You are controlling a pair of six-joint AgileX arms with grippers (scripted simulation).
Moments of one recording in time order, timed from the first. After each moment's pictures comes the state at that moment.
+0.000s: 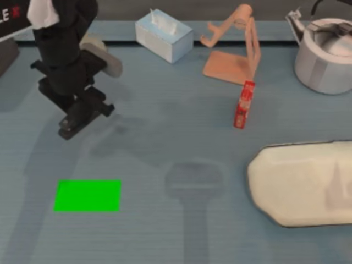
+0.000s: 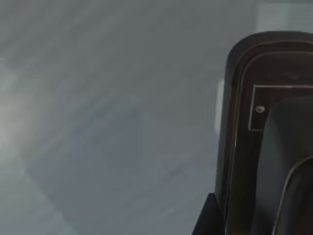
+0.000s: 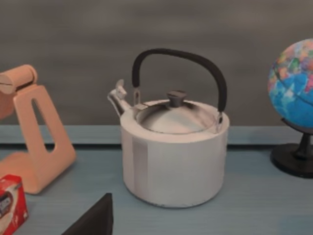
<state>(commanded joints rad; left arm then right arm) -0.26 2.16 1.74 -1.16 0.00 0.44 0.00 0.00 0.00 0.00 0.00 0.00</state>
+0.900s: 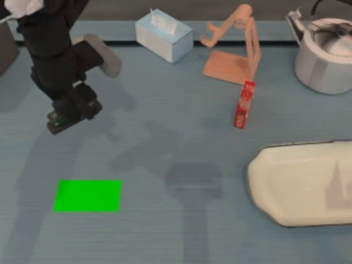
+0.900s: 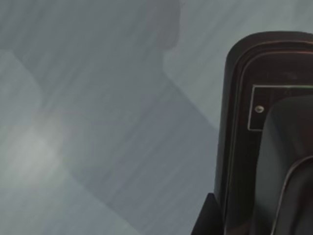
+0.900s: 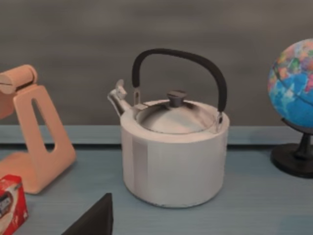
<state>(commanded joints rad) -0.29 2.00 1.68 -1.24 0.00 0.66 0.00 0.00 0.00 0.00 0.00 0.00</state>
